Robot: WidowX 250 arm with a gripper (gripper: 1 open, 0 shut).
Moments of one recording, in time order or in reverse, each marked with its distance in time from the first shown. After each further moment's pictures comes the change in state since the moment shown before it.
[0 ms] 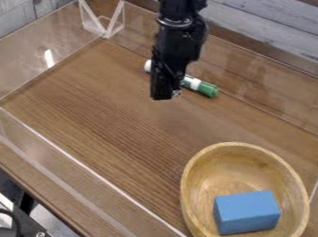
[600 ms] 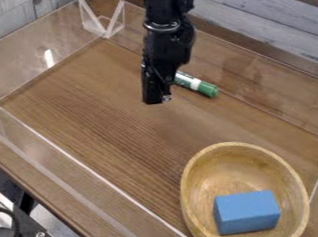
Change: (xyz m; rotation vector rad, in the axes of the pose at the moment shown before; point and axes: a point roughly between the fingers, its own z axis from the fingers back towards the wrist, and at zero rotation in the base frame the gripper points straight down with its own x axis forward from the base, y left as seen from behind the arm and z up) arm -0.009 -0.003 0.000 0.027 -0.064 0.008
